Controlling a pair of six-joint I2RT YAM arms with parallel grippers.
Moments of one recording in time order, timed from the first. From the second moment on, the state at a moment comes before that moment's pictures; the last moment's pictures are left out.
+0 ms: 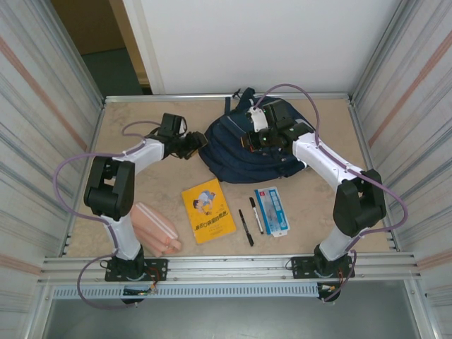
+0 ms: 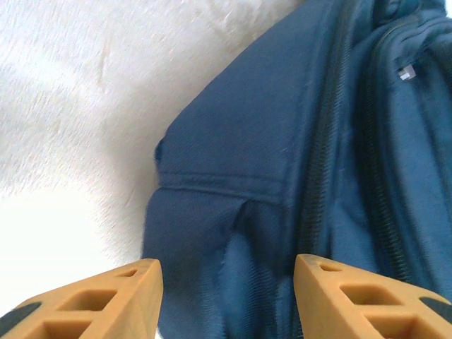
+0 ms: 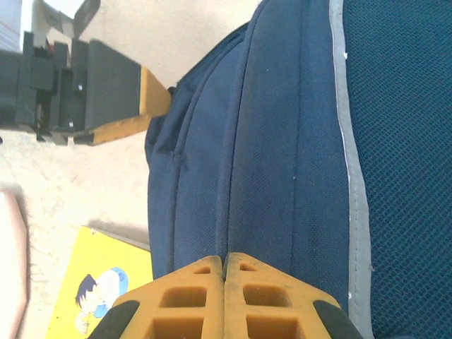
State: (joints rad) left arm -0.30 1.85 1.21 -0.22 0.38 -0.84; right arm 0.46 1.66 1.36 -0.50 -0.34 0.15
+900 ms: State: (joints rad) left arm -0.33 1.83 1.18 -0.27 0.44 -0.85; right arm 0.47 1.76 1.48 -0.55 -0.31 0.15
